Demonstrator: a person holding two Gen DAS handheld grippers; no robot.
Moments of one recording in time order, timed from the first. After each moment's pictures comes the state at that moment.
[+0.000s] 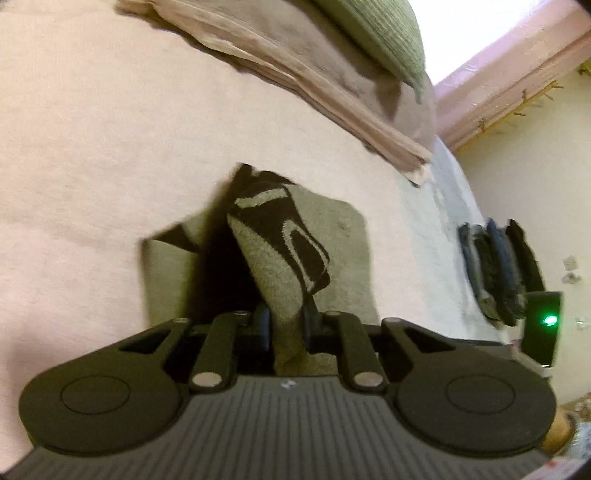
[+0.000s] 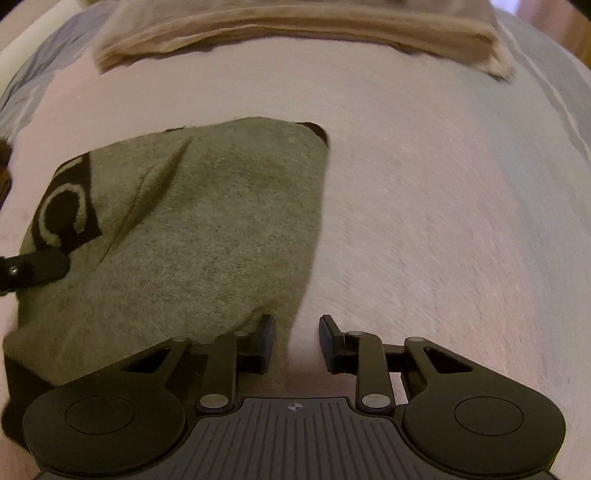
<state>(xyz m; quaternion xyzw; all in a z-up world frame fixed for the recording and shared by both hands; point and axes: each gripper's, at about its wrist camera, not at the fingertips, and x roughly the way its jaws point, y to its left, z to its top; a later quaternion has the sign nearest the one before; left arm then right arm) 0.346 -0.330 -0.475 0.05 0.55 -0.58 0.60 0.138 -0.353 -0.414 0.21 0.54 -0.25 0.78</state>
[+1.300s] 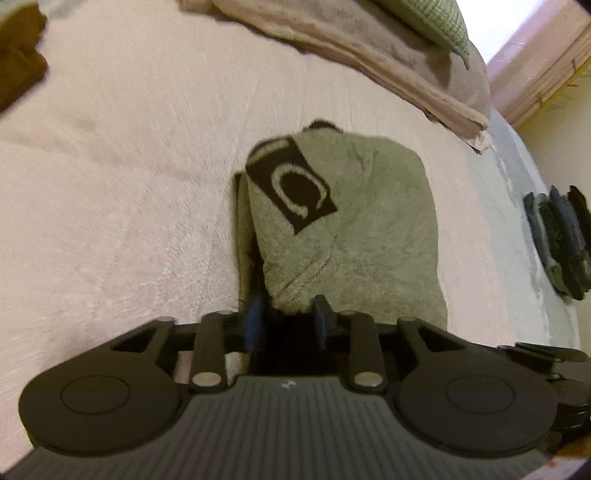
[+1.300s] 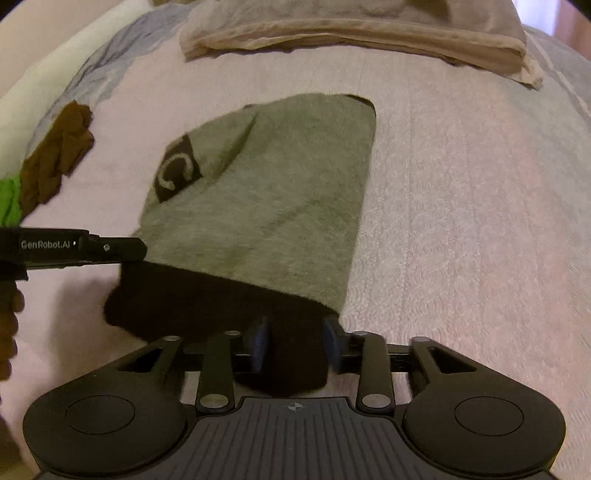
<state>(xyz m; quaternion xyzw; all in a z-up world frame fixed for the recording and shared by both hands) 0.310 -0.273 -0.463 0.14 0.52 -0.51 0.67 0.061 -0.271 -0.370 0.22 0.50 -0.17 0.82</state>
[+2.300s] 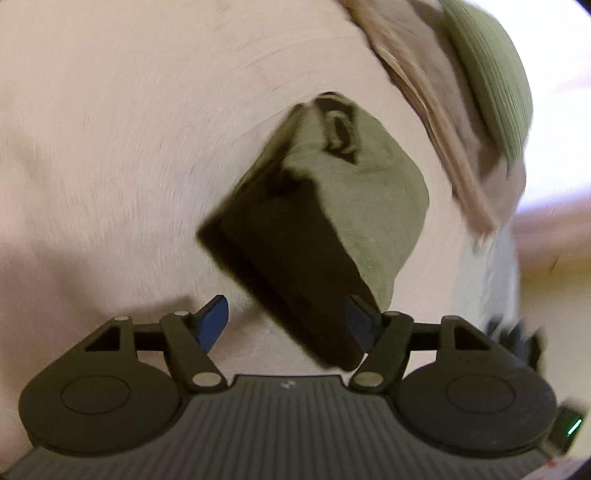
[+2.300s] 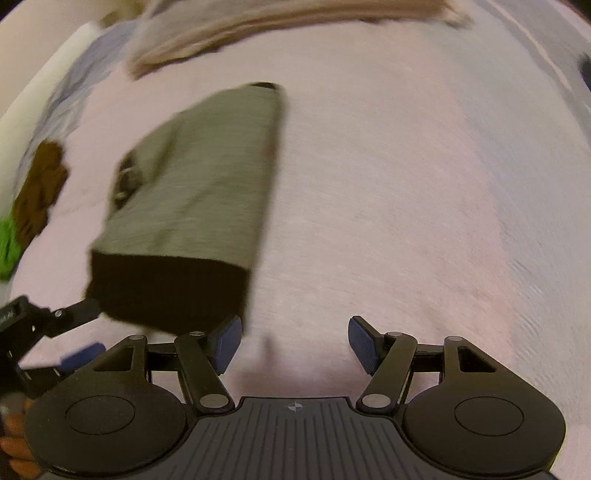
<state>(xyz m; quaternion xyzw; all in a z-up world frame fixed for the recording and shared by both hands) 0.251 -0.184 -0.496 -0.13 0.65 -0.35 0.66 -0.007 -0.328 -0.373 0.31 0.51 -0.21 0.77</state>
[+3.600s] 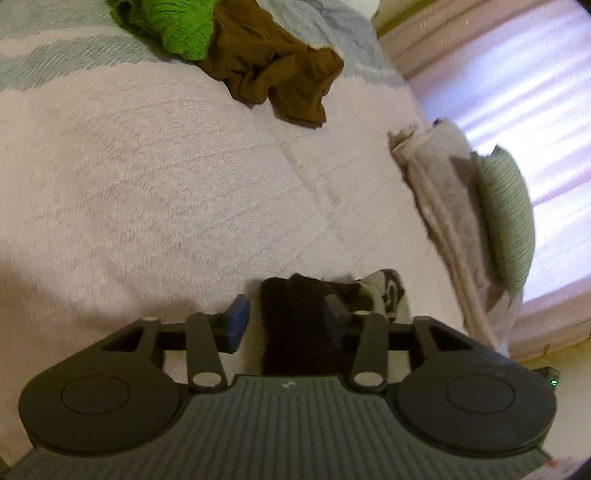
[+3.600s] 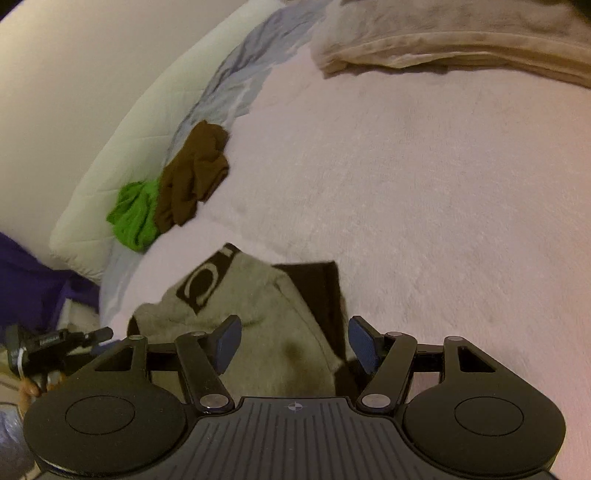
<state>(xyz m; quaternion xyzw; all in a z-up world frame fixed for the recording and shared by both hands) 0.395 -0.021 -0.442 -0.20 0.55 -0.31 0.75 0.171 -0.362 -0.376 0.30 0.46 0.13 0.83</state>
